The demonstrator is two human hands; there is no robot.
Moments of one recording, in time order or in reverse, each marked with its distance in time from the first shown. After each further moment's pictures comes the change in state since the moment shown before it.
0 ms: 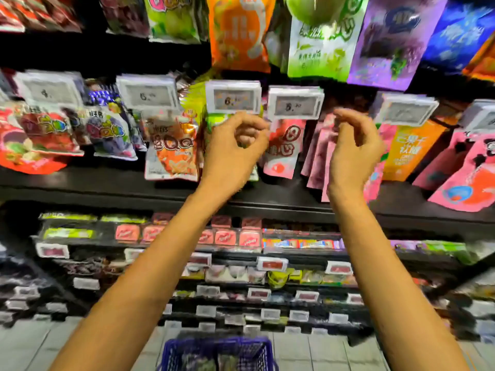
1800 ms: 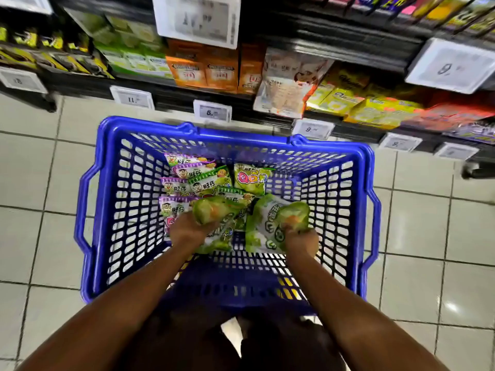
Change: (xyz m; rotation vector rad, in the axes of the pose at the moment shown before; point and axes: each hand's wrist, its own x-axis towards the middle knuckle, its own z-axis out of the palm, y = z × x) left_hand -0.712 -0.824 -0.003 0.712 -0.494 -1.423; right_hand -0.751 0.681 -0.303 -1.064 -0.209 1.509
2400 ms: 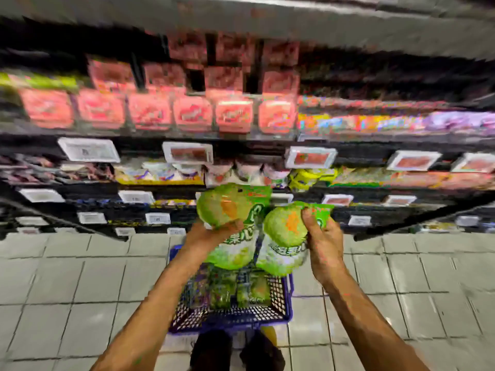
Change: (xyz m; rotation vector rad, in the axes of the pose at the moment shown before) left_hand -0.406 0.283 -0.369 -0.863 -0.115 0.433; right_hand -0.377 -0.291 -0.377 0.811 -0.340 -0.686
